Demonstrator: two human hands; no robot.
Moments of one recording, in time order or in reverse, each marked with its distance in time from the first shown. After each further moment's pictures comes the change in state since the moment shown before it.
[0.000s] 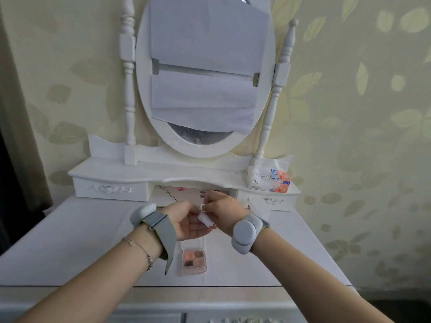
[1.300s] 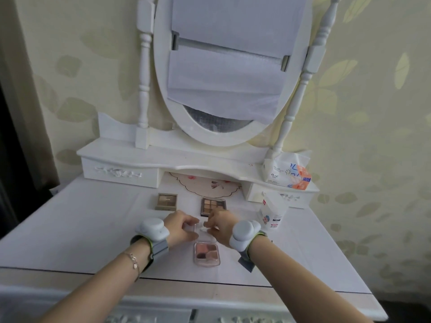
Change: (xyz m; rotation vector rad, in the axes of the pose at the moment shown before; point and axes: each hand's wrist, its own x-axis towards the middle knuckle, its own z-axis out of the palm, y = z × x) left_hand 0.047 -0.040 -0.076 1.236 0.102 0.343; right_hand 0.021 -0.005 0.064 -0.013 -0.446 0.225
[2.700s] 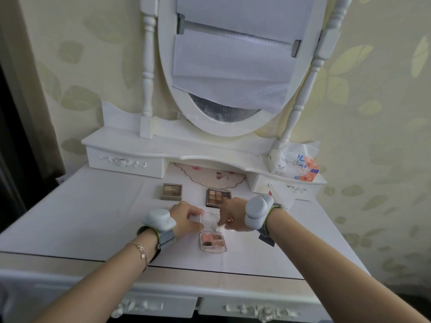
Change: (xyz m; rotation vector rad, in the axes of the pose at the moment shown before) left_hand 0.006 -0.009 0.010 -0.041 0.098 0.013; right_hand -0.001 0.018 -0.023 -0.138 -0.225 -0.120
